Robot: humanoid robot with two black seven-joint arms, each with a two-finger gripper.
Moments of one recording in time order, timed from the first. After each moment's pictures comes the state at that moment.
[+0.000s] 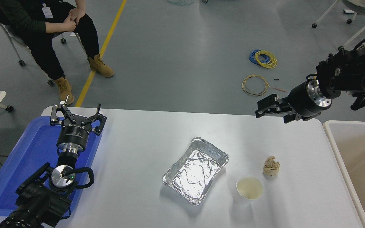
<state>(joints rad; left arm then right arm) -0.50 0.13 -1.12 -0.54 -0.09 -0.62 -0.36 1.95 -0.28 -1.41 1.24 -0.15 0.51 0.36</state>
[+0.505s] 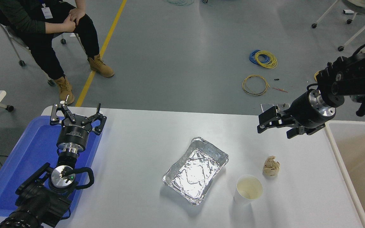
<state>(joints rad) -0.50 0.13 -1.12 -0.54 -0.09 -0.62 -0.36 1.98 -0.25 -1.43 1.38 -0.15 0.54 0.33</state>
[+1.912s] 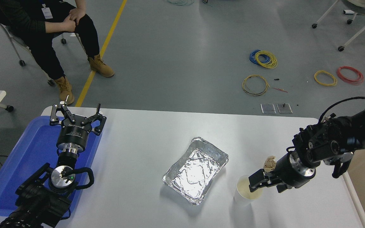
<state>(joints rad) -0.50 0.13 -1.12 -0.54 -0.09 -0.62 -0.36 1.62 -0.18 -1.35 1.37 -0.24 0.25 0.33</state>
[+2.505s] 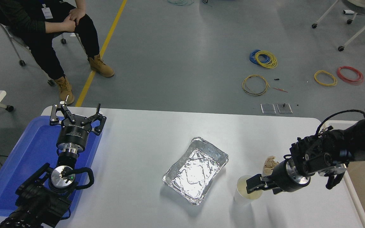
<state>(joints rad) -0.50 0.13 -1.12 -0.54 -0.09 -0.62 -0.36 1.51 -0.17 -1.34 1.30 -0.24 0.13 0.33</state>
